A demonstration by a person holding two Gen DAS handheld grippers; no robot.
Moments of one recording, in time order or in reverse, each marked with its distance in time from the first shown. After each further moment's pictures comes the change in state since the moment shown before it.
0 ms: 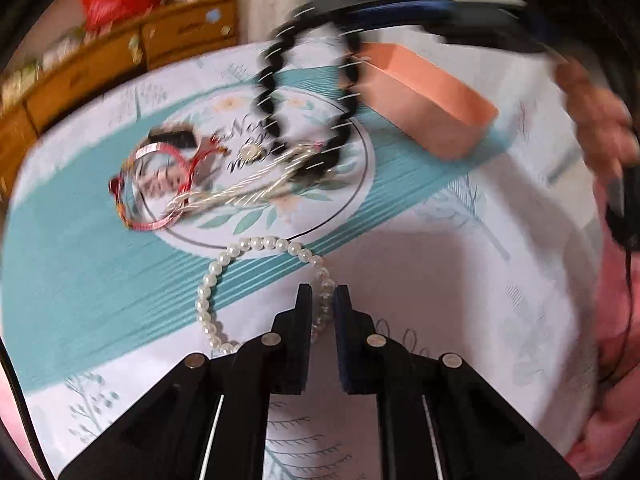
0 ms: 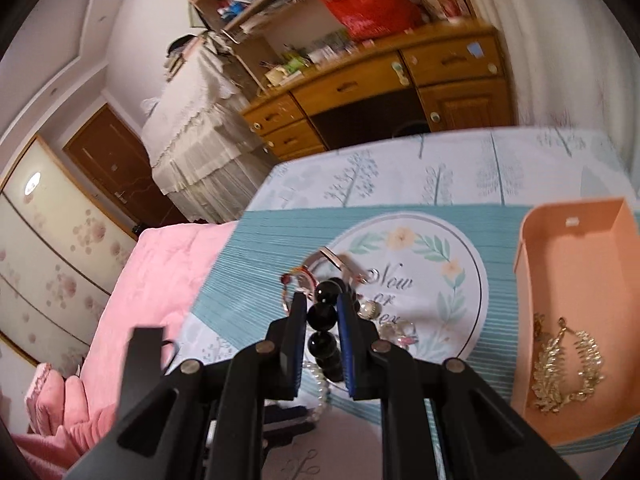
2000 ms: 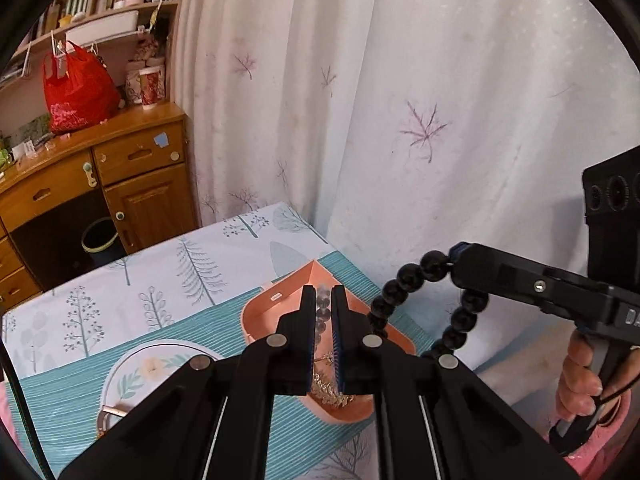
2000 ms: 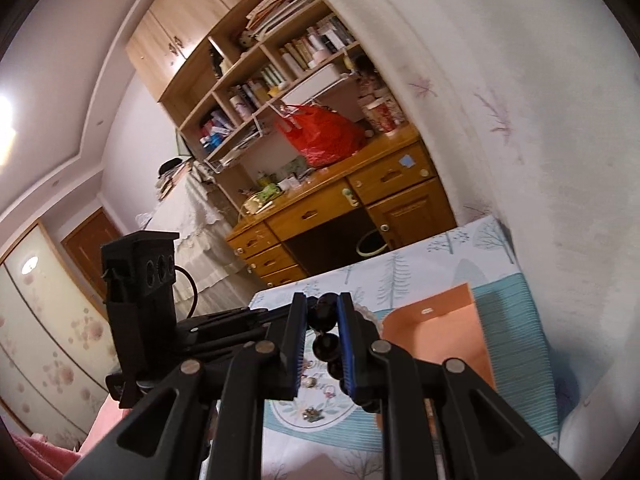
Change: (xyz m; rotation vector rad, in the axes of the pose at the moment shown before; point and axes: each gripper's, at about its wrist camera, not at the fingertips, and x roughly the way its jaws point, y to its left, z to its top) left arm -0.034 -0.112 0.208 0.124 -0.312 -0.083; right arm -0.180 -0.073 -0.006 0.129 -0.428 -0.053
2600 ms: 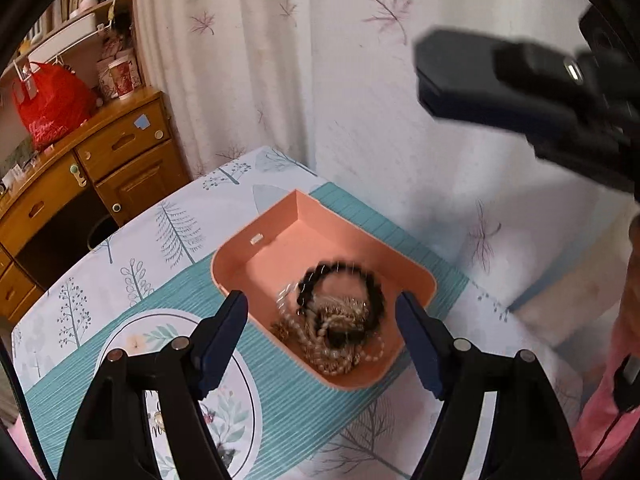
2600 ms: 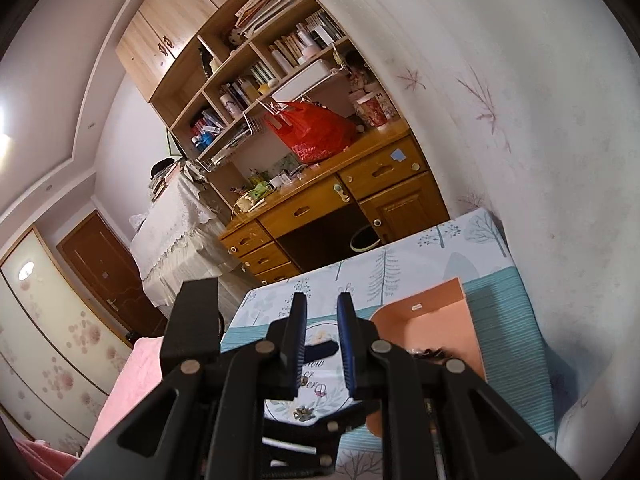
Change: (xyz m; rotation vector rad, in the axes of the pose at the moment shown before) left arm 0.047 -0.033 -0.050 0.165 0.161 0.076; right arm 0.006 -0.008 0.001 0.016 0.015 -0.021
